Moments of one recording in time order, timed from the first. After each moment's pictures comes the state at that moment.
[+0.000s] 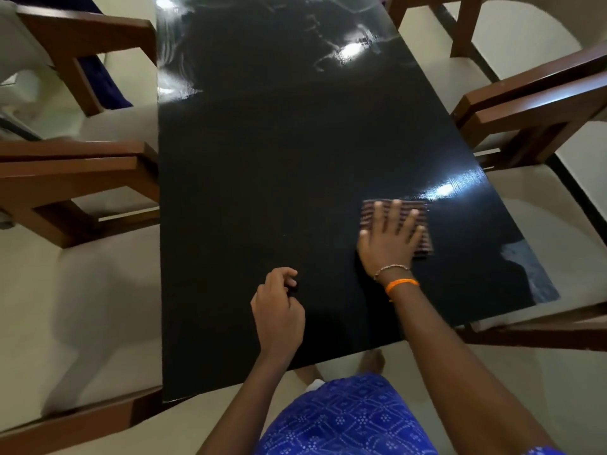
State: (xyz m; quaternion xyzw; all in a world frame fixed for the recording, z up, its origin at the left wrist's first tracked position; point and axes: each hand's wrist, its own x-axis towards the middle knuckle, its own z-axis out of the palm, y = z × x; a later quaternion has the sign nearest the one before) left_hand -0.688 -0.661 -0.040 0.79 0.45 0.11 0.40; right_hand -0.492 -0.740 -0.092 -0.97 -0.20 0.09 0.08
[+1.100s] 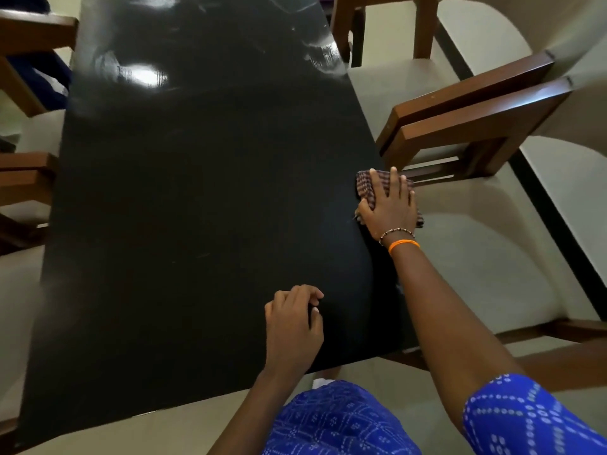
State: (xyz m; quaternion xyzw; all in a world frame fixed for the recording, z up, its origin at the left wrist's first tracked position) left_hand -0.529 -0.806 -0.044 0.88 0.34 0.02 0.33; right_hand -0.262 -0.838 -0.099 -0.96 -0.26 0.08 0.09
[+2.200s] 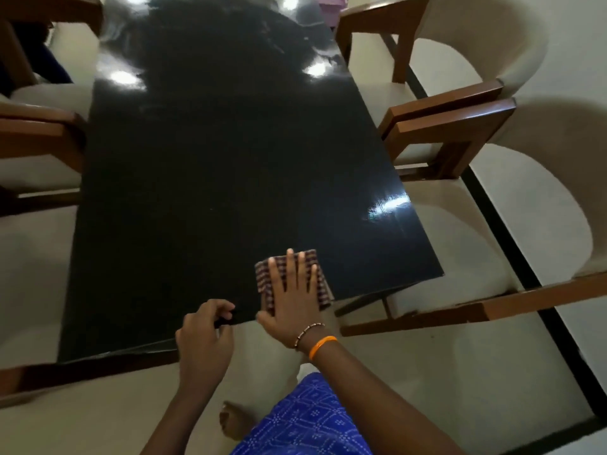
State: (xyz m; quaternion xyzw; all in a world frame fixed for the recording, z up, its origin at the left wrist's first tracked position) left_hand -0.743 -0.750 -0.050 0.82 0.45 0.10 0.34; right_hand -0.606 -0.834 -0.081 -0.87 -0.44 0.19 0.08
